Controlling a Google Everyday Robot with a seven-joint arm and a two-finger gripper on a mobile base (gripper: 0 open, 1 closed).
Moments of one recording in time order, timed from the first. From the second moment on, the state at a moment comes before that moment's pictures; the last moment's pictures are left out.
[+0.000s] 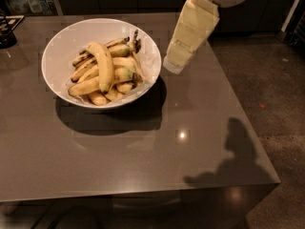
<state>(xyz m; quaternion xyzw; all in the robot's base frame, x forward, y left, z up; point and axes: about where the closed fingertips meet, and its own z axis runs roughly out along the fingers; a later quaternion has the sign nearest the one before) 0.476 -0.082 1.070 -0.48 0.83 -0.09 0.26</state>
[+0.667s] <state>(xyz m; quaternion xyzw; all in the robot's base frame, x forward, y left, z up) 0.497 -0.010 1.042 -0.56 0.80 -0.05 0.22</state>
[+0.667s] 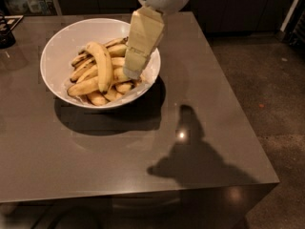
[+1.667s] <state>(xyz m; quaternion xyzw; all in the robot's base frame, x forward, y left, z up) 0.524 0.039 1.014 -0.58 0.79 -0.01 0.19</state>
